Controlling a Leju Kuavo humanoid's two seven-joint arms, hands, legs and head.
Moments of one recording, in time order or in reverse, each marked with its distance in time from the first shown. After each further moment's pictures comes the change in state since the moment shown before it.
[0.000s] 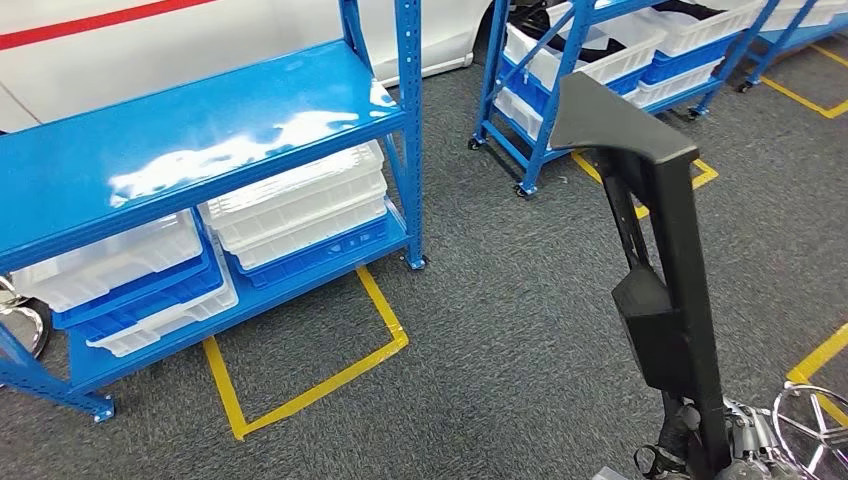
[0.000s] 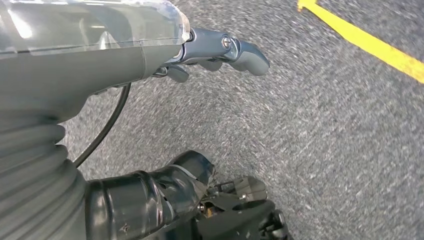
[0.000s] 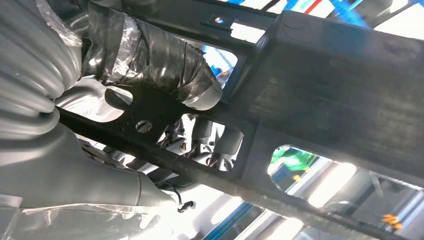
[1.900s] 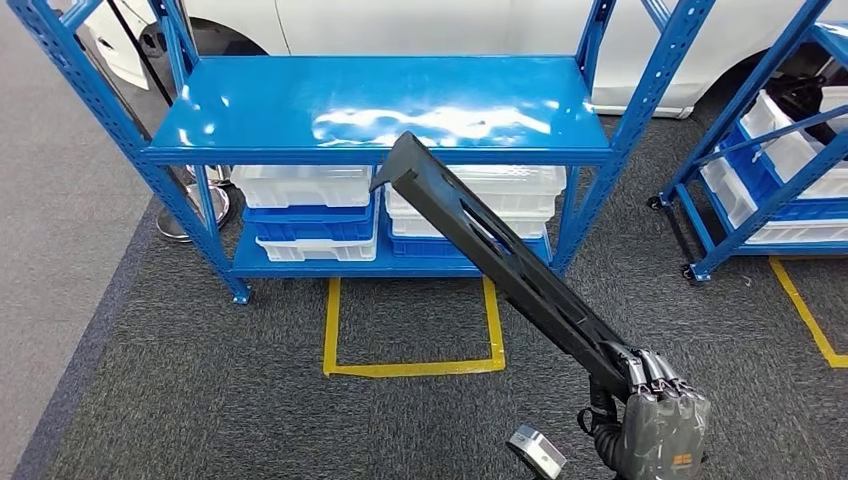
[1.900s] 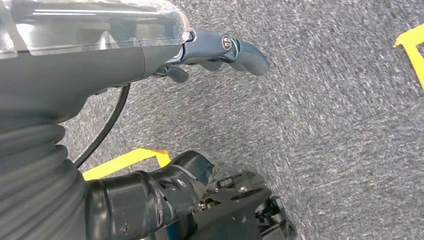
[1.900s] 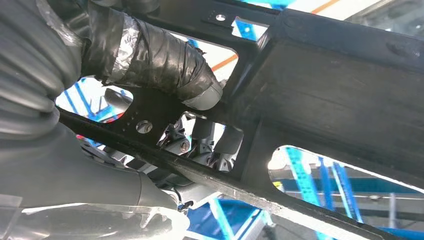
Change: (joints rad) left arm -0.006 0.000 -0.039 0.000 -0.024 -0.016 -0.005; right arm -0.147 -0.212 0.206 0.117 0.436 0.003 0.350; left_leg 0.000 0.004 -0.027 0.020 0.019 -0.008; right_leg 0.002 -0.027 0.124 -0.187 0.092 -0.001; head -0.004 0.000
